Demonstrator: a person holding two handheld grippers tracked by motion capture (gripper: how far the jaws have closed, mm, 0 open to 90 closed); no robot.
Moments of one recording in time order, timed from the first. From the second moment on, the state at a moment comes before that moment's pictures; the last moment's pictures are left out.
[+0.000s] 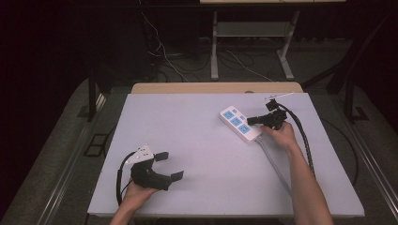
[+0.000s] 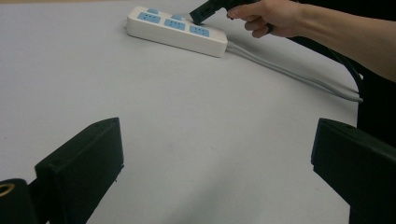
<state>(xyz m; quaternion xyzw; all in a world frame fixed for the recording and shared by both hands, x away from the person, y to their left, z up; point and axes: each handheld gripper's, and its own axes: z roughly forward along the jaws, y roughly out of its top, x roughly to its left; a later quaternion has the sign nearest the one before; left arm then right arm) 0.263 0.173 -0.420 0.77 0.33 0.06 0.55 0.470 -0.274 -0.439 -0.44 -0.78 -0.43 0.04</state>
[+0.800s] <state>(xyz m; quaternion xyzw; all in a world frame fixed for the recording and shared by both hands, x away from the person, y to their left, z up) 0.264 0.176 -0.419 0.76 0.33 0.07 0.55 0.473 -0.251 -0.412 -0.41 -0.84 -0.35 -0.01</state>
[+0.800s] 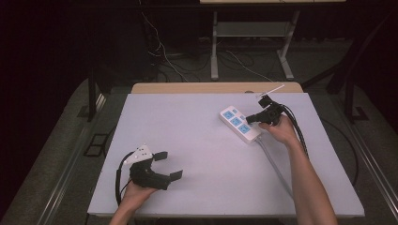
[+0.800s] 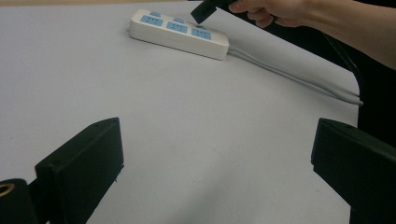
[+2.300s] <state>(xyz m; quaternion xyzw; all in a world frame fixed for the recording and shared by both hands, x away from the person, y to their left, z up) 0.261 0.171 -0.419 0.76 0.33 0.06 0.55 0.408 -0.292 -0.363 -0.43 -0.82 -0.37 -0.04</state>
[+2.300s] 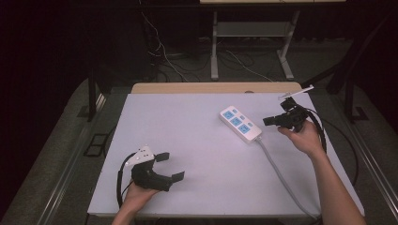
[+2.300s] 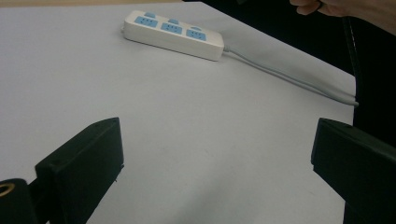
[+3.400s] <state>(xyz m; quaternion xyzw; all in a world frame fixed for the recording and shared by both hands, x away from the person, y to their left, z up) 0.260 0.170 -0.419 0.76 0.33 0.06 0.55 0.332 -0.291 -0.359 -0.44 -0.78 -0.44 -0.03</state>
